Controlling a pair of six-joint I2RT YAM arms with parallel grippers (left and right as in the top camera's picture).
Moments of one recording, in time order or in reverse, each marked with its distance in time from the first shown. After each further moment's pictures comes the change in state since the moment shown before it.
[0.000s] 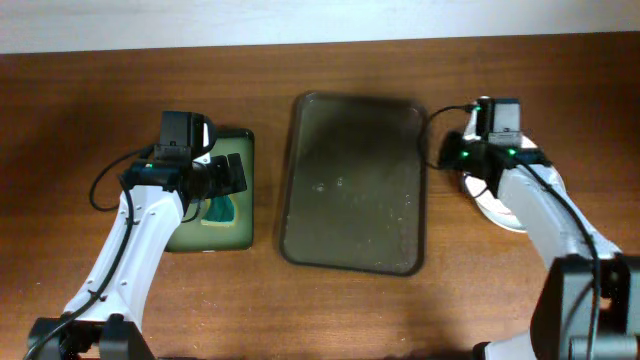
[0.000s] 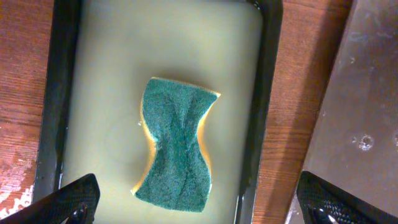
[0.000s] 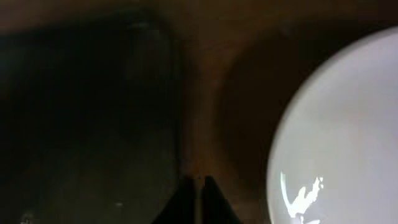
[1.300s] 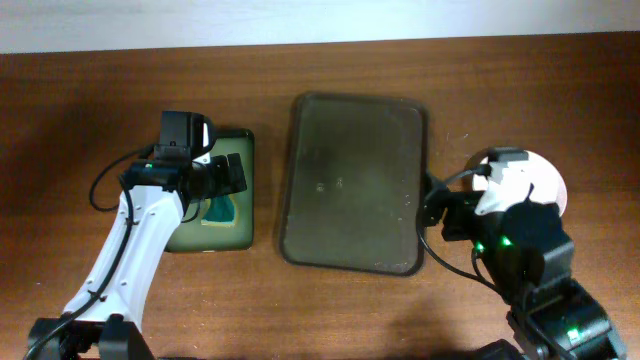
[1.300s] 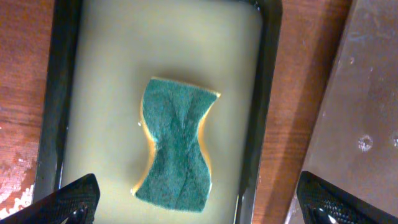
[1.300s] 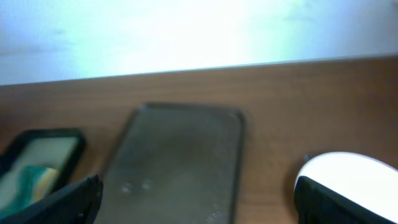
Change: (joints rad) left arm 0.000 0.000 0.001 0.001 0.000 0.000; right arm 0.357 -0.962 -0.235 -0.154 0.249 -0.018
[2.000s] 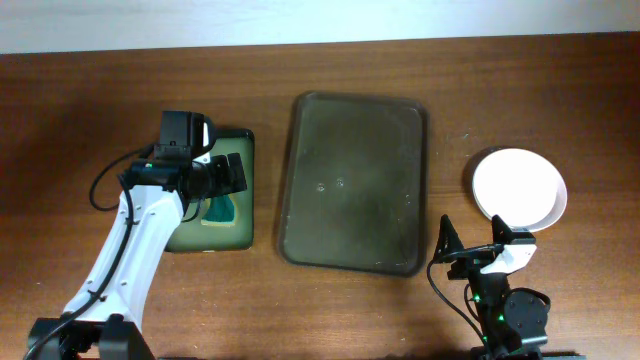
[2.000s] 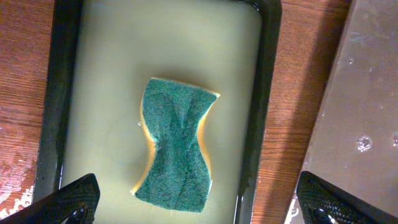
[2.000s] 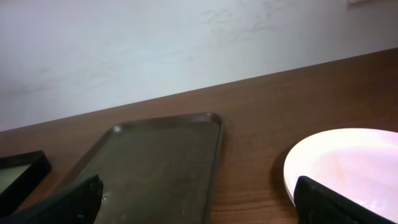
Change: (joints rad) left arm 0.000 0.000 0.002 -0.001 0.000 0.000; right arm -0.260 -0.692 -0.828 0.455 -0.164 0.001
